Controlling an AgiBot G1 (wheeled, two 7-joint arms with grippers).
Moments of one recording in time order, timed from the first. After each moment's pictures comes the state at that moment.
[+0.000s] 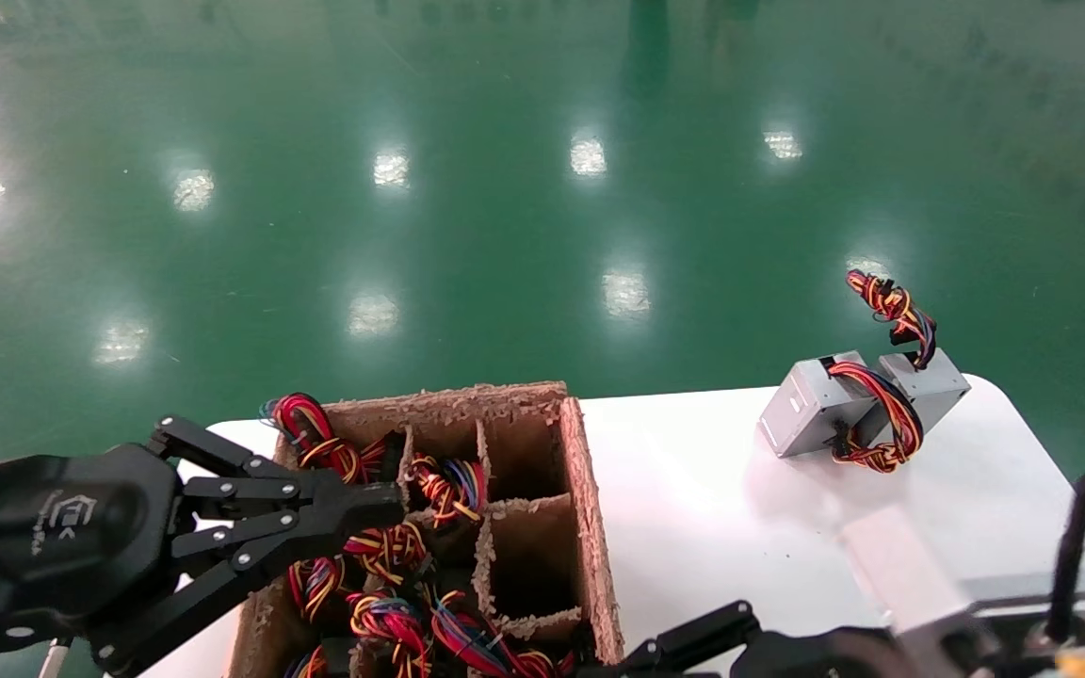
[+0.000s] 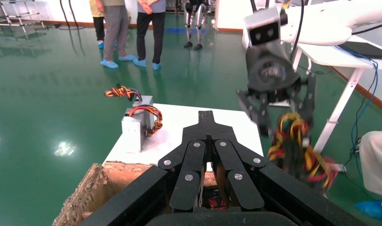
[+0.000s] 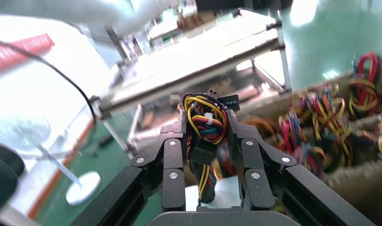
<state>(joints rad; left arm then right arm) -1.10 0.56 0.42 -1.25 0.63 1.44 -0.11 1.10 -0.65 -0.60 1.20 -0.64 -1.58 0.23</state>
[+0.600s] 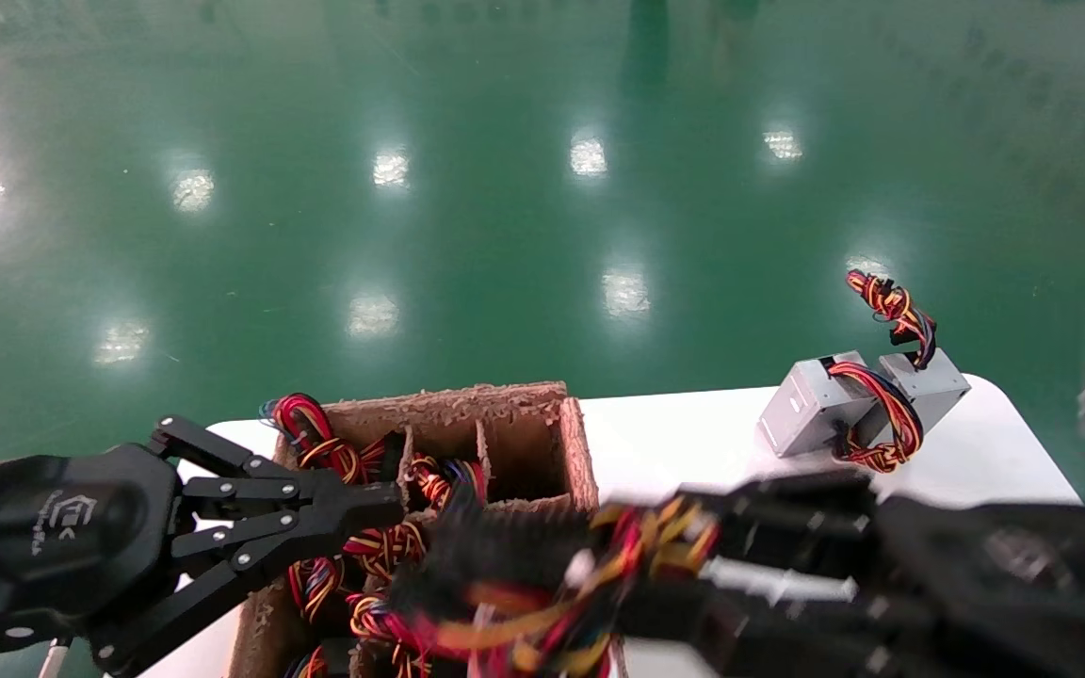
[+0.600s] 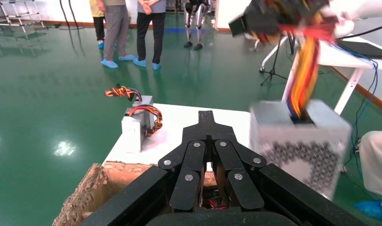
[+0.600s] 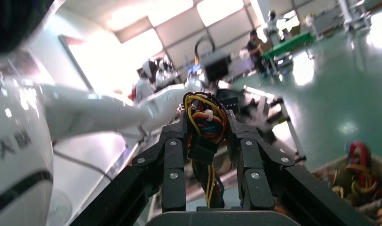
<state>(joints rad) -1.10 0.56 0.42 -1.25 0.63 1.44 -0.11 1.13 -0.59 -0.64 1.12 -0.29 -1.59 0.31</state>
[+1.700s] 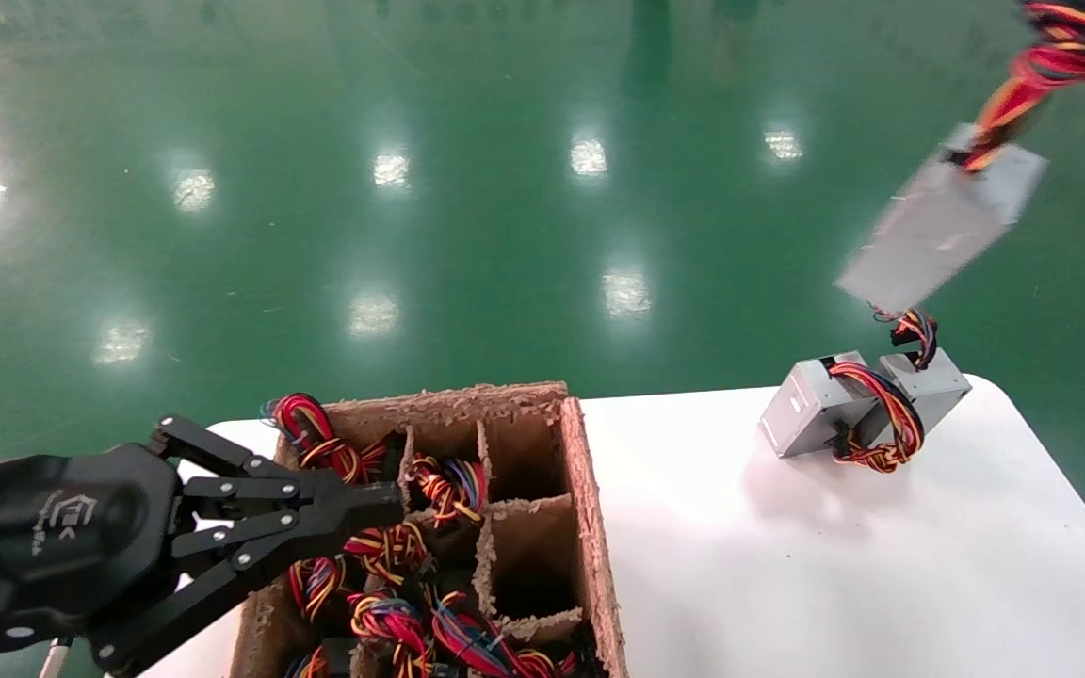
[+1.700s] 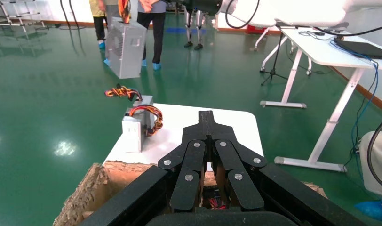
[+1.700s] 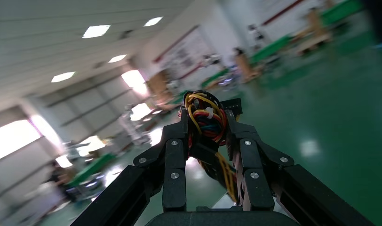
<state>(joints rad) -1.10 0.56 0.42 -1.25 0.63 1.44 -0.11 1.33 -0.56 -0.58 0.40 -0.17 -1.34 0.26</state>
